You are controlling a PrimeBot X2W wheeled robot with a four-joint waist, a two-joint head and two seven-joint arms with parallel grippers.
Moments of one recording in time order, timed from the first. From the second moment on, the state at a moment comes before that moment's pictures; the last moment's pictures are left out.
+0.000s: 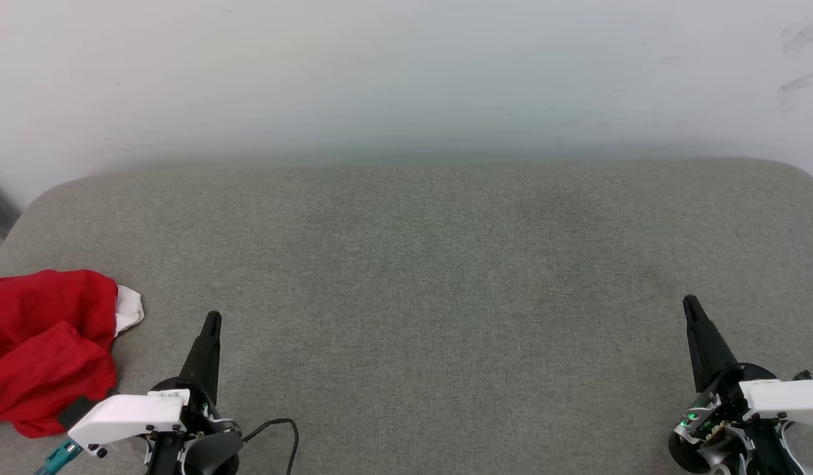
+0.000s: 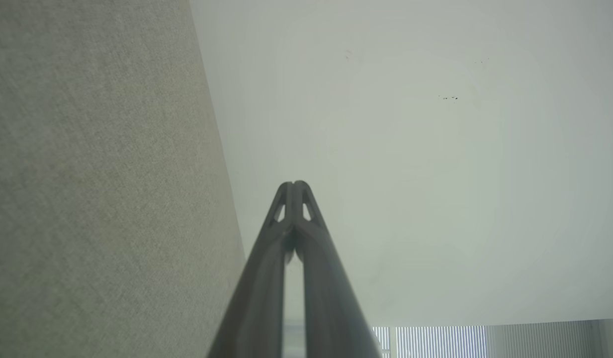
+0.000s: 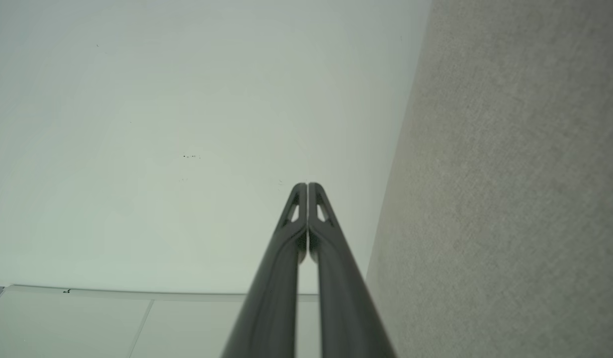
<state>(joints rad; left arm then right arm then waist) -0.11 0.05 0.12 0.25 -1.61 -0.13 0.11 -0.10 -0.05 -0.11 0.25 1.61 0.13 0.11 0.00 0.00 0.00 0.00</state>
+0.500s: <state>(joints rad) -0.08 0.05 0.10 0.28 -1.61 -0.13 0.11 -0.07 -0.05 -0.11 0.27 1.61 0.13 0.11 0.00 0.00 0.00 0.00</state>
